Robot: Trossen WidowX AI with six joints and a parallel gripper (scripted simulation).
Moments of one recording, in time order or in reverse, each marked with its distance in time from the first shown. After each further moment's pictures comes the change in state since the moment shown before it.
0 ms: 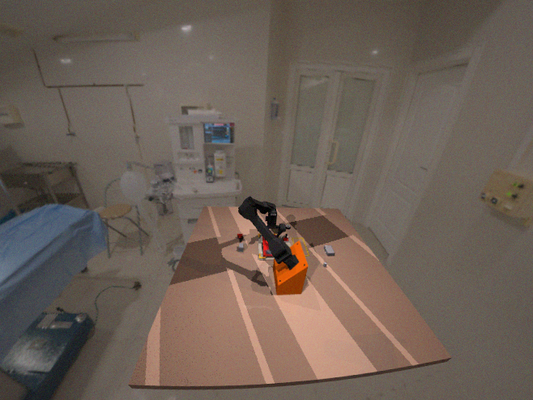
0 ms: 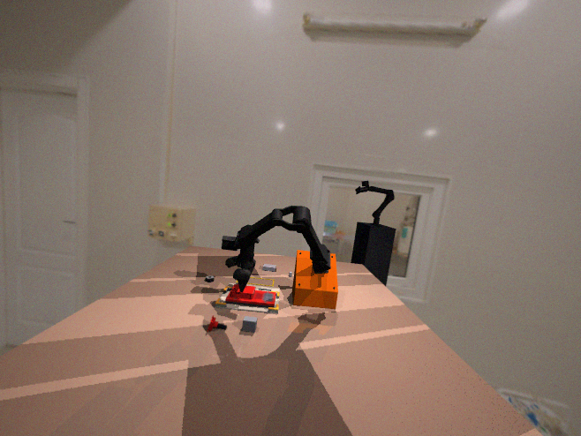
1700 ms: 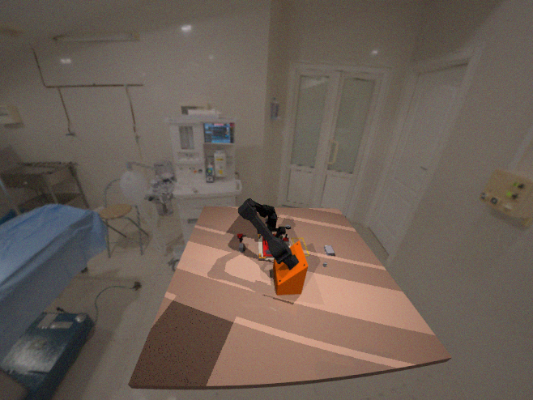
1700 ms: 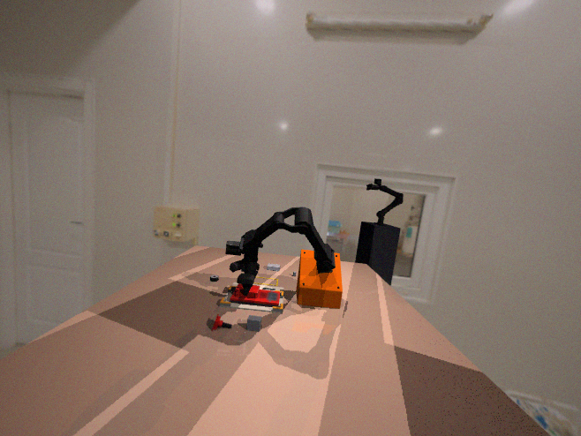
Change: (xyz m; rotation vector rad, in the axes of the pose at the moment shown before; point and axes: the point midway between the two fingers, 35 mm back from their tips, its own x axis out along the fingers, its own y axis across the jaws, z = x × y) arm 0.023 0.000 0.000 0.003 0.000 0.003
